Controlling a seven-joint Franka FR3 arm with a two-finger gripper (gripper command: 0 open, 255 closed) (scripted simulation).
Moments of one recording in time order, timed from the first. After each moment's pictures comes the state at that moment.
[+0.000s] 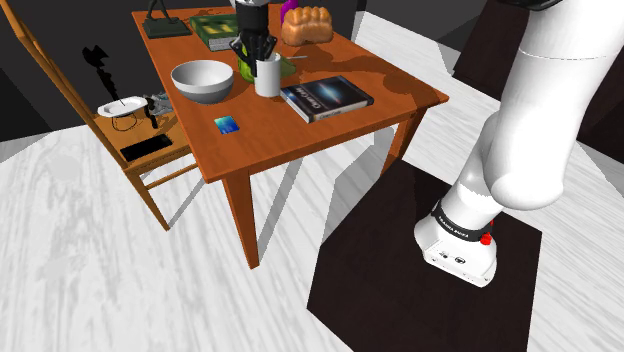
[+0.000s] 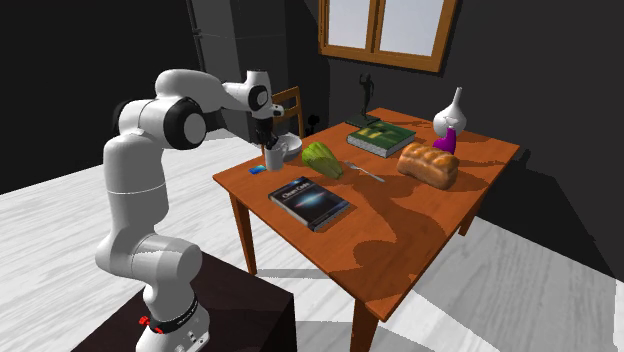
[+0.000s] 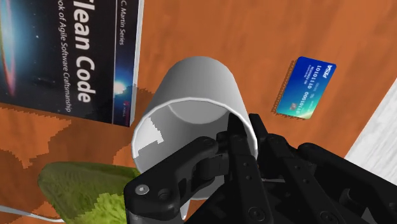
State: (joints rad) arm 0.27 0.26 -0.14 -1.64 0.02 1.93 0.31
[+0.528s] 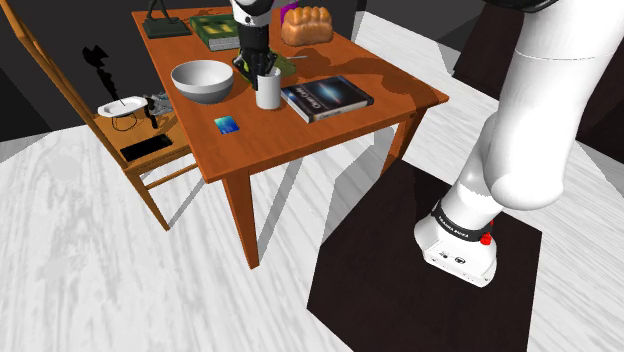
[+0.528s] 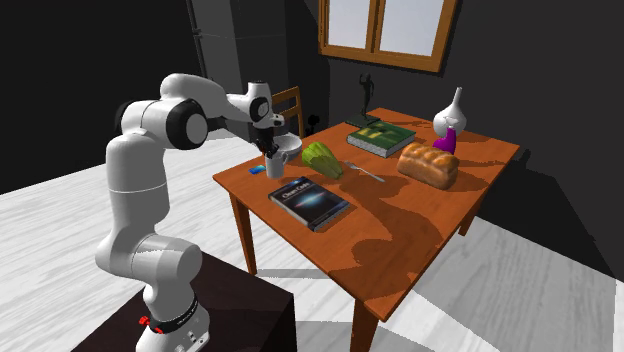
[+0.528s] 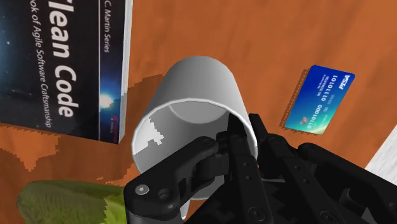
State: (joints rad) arm 0.27 0.28 -0.14 -1.72 0.03 2.03 0.31
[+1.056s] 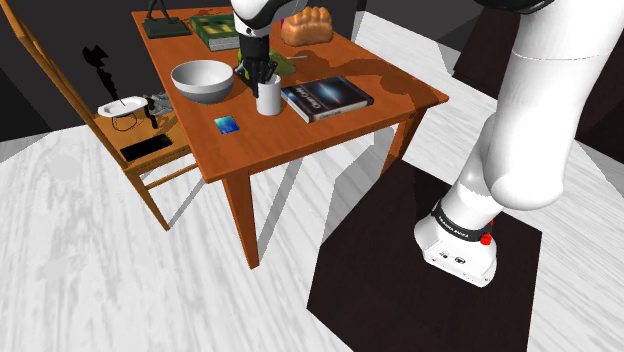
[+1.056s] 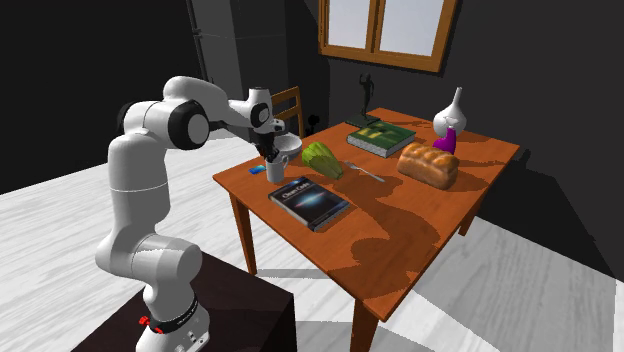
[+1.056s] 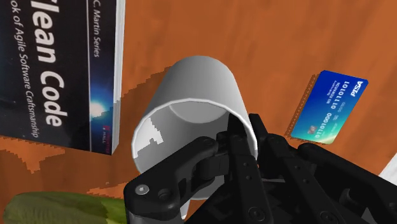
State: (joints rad) arm 0.27 0.30 -0.14 -1.75 0.03 2.08 0.31
